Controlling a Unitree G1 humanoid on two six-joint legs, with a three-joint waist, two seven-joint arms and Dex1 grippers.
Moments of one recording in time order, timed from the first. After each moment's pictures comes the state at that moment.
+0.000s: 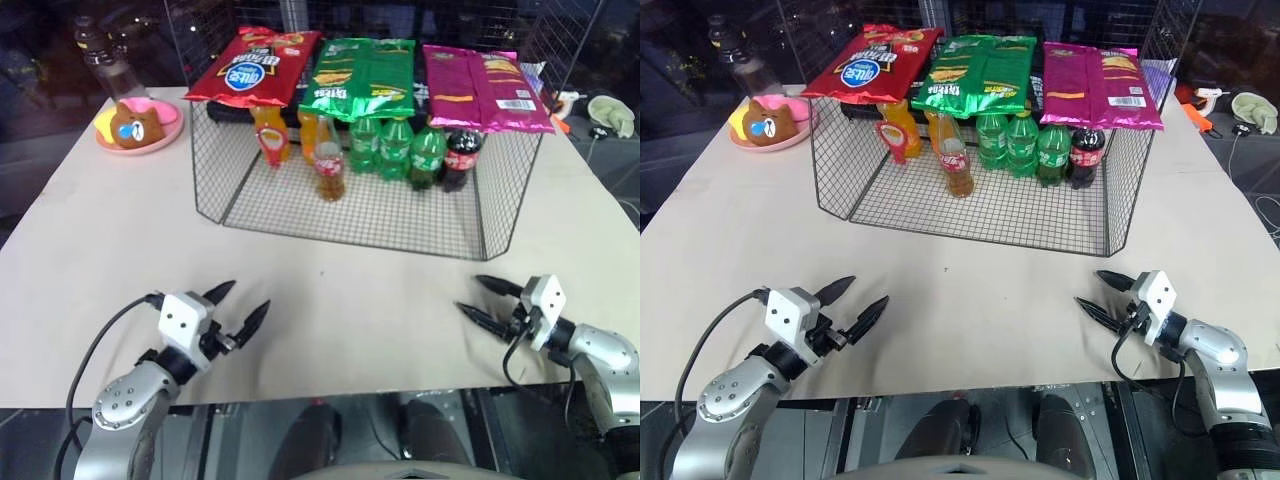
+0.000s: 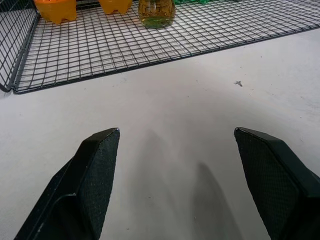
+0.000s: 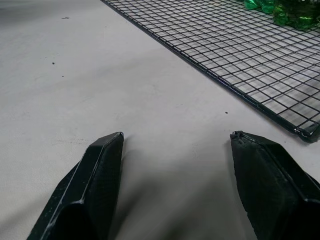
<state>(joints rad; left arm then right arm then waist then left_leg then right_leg) 0.34 0.49 0.23 -0.34 -0.35 0.06 -0.61 0.02 -0.57 -0.10 0.13 0.38 -0.16 0.99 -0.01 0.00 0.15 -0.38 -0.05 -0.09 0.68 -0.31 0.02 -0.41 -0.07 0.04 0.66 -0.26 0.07</state>
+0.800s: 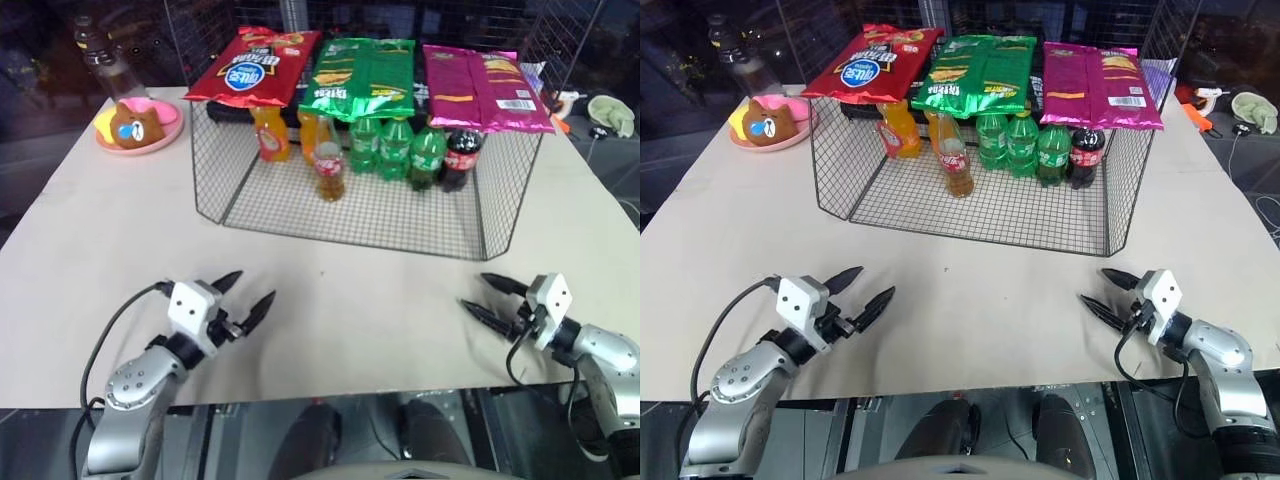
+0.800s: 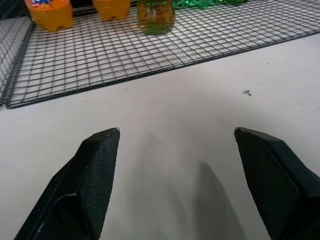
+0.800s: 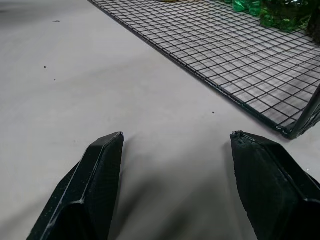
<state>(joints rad) 0.24 0.48 0.20 -0.26 -0.33 0.05 -0.65 0.04 -0.57 -0.13 0.10 0.38 -0.14 0.97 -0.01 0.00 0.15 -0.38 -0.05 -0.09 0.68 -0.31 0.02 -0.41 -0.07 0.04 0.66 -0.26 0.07</state>
